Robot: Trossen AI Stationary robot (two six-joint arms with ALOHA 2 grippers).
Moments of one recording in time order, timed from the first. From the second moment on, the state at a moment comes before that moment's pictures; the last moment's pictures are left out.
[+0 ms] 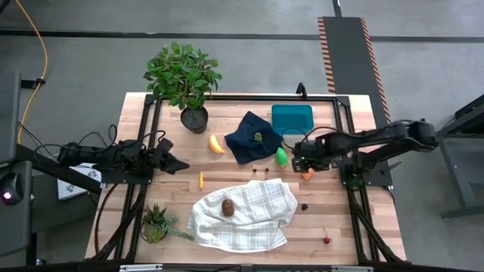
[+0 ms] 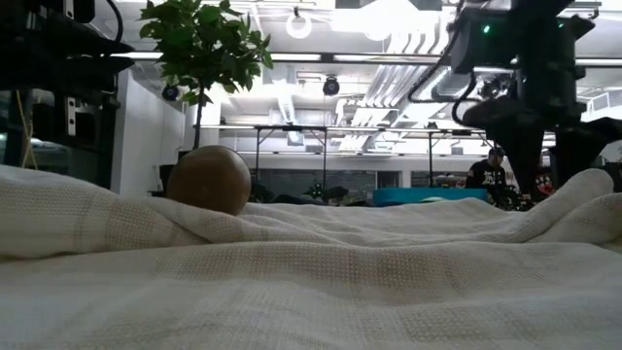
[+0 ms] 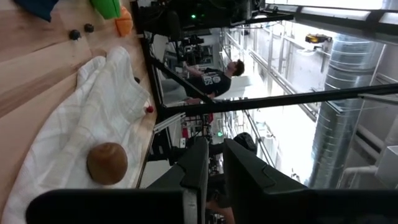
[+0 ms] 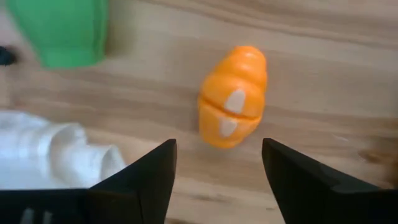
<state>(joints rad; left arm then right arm) 0.03 0.01 0.01 0.02 0.08 -1.46 -0.03 1.26 0.71 -0.90 -0.08 1.39</state>
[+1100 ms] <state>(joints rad) 0.03 0.01 0.01 0.03 0.10 -1.46 -0.09 1.45 0.71 -0.83 -0.07 1.39</state>
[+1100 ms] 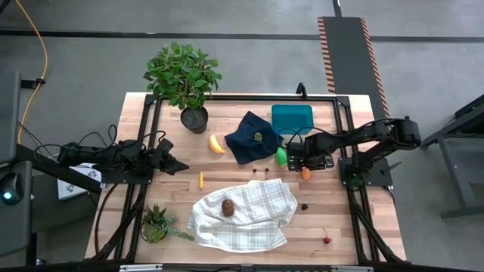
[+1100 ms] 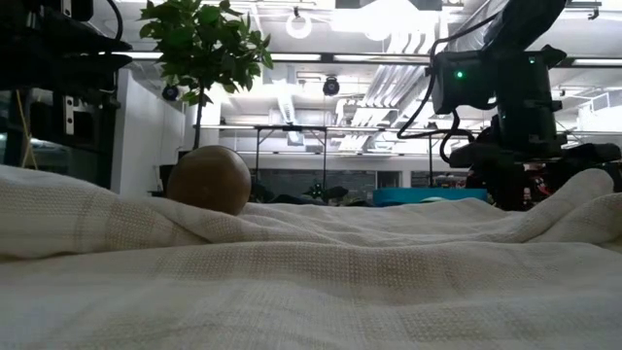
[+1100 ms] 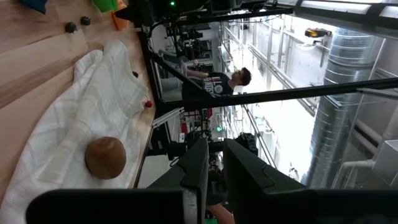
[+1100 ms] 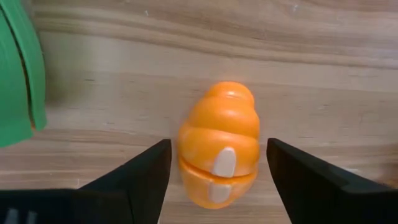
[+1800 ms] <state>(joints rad) 0.03 0.01 0.01 0.03 0.10 -1.46 -0.13 1.45 0.71 -0.83 -0.08 1.39</state>
